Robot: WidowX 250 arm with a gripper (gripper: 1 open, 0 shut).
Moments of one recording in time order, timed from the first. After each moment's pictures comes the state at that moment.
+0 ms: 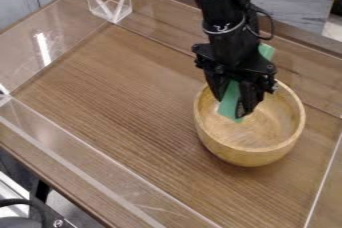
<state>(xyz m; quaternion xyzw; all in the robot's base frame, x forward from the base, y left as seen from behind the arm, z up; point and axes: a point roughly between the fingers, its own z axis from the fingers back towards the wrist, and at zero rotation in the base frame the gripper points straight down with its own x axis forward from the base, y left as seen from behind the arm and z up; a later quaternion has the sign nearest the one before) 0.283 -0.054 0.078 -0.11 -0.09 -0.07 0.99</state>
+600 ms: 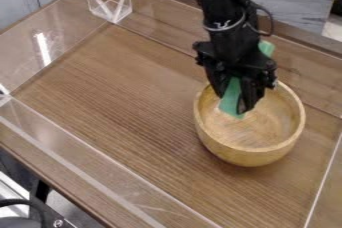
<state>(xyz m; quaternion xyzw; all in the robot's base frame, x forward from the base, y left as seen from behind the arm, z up) 0.289 -0.053 0.078 -0.12 -0.09 -0.07 0.99</state>
